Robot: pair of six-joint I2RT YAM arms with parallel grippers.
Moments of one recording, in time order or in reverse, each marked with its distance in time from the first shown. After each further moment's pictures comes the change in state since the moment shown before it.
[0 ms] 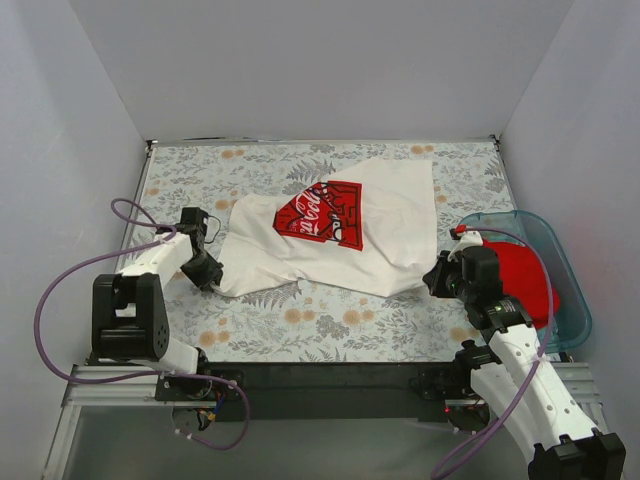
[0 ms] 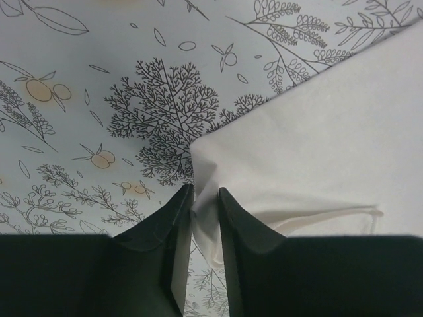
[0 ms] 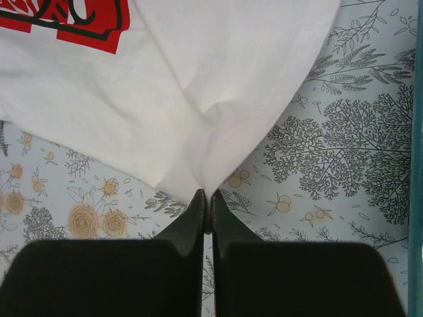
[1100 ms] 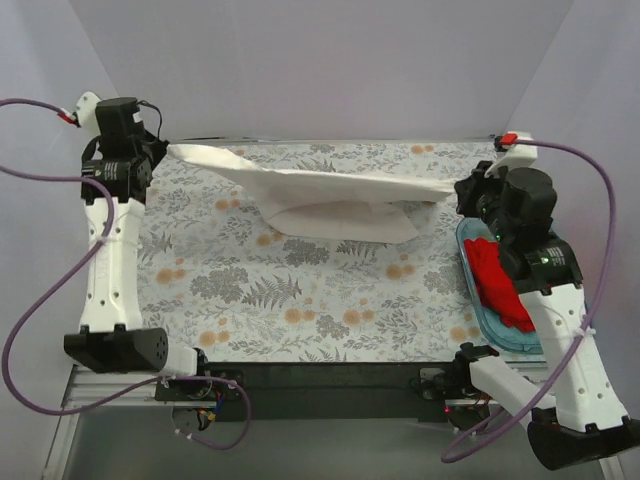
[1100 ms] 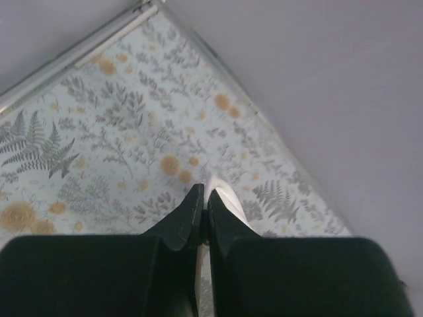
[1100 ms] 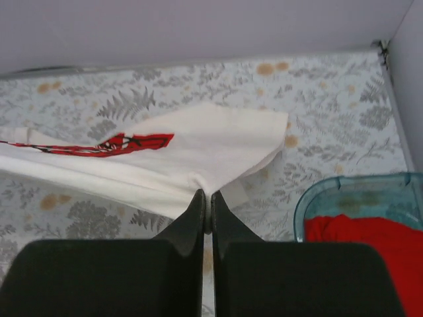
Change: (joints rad) left arm 0.047 -0.039 0.929 -0.095 -0.200 0.063; right arm 0.001 0.276 0.716 -0.113 0.202 -0.083
